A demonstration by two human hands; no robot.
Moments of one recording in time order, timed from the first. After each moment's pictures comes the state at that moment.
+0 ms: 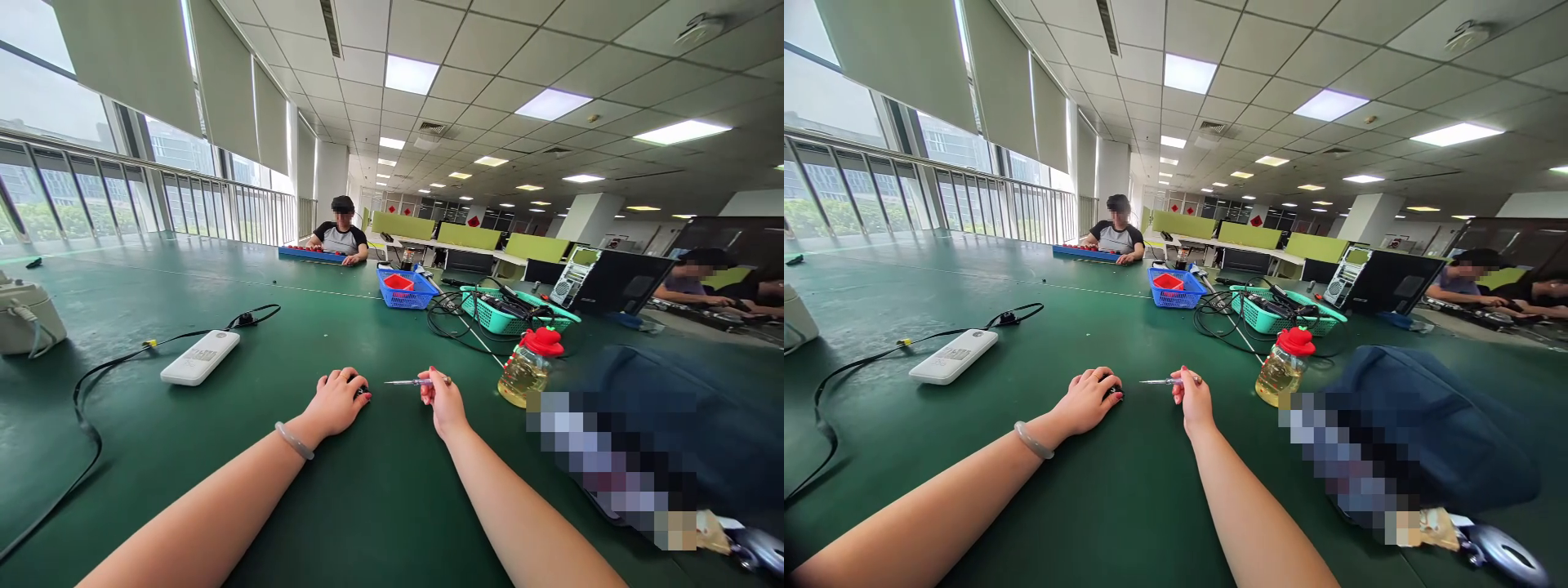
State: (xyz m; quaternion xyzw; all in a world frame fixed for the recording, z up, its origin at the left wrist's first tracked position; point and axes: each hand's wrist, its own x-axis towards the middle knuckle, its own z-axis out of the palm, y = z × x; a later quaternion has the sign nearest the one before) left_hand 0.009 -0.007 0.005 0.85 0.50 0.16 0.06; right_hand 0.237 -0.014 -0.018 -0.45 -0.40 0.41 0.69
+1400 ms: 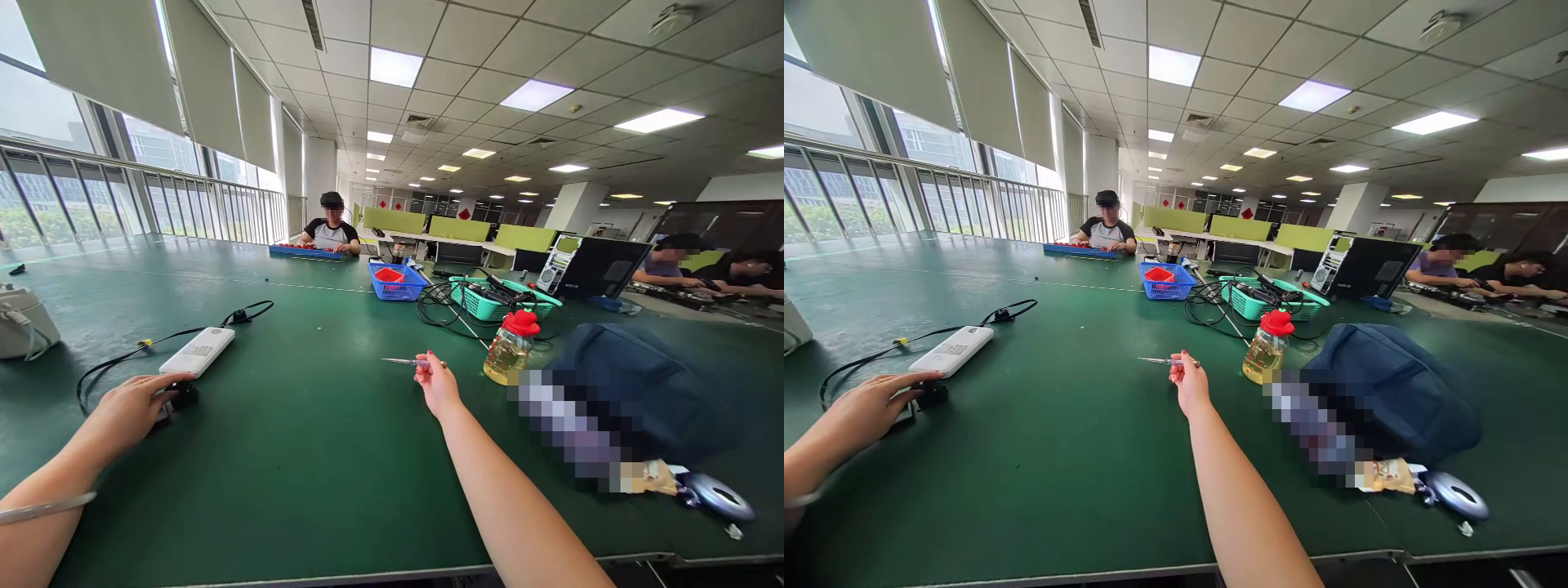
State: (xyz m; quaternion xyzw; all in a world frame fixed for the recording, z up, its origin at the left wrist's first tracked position) left_hand -0.265 -0.035 0.022 0.71 0.69 0.14 -0.08; right_hand 0.248 -0.017 -0.017 -0.39 -0.30 0.49 0.72
